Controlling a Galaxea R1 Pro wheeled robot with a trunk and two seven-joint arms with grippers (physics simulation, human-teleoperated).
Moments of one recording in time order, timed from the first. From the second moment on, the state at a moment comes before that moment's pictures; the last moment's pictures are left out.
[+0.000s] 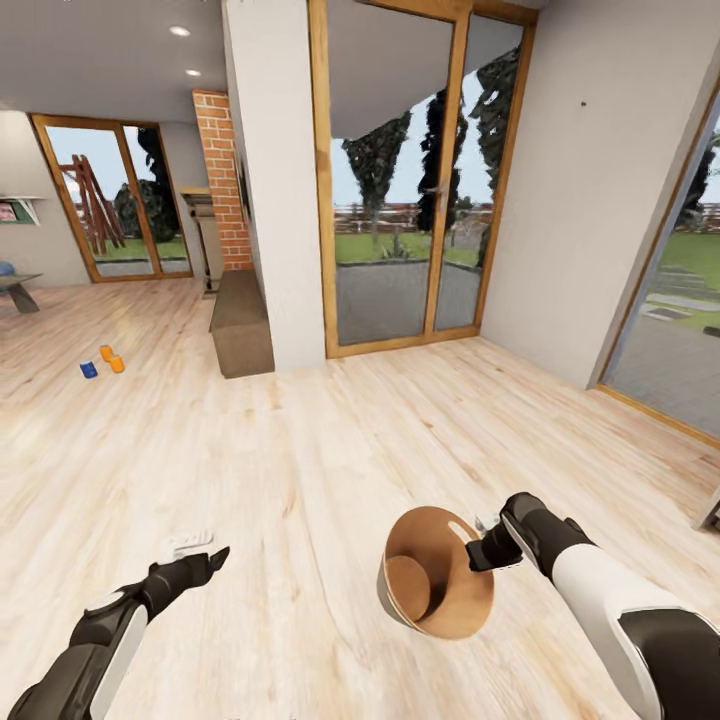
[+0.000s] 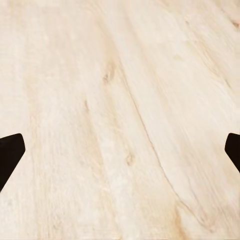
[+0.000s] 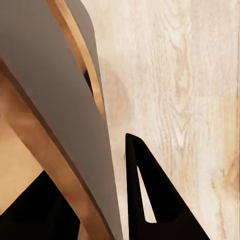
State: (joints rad) left arm -0.30 0.15 0.15 -1.13 0.19 0.42 -0.20; right arm -0.92 -0.10 0.12 -0.30 0.23 0.81 0.48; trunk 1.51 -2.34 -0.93
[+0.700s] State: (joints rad) left arm -0.30 0.14 0.15 -1.13 0.19 0.40 -0.20; right arm -0.92 -0.10 0.11 -0.34 0.22 0.81 0.47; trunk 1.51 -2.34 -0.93
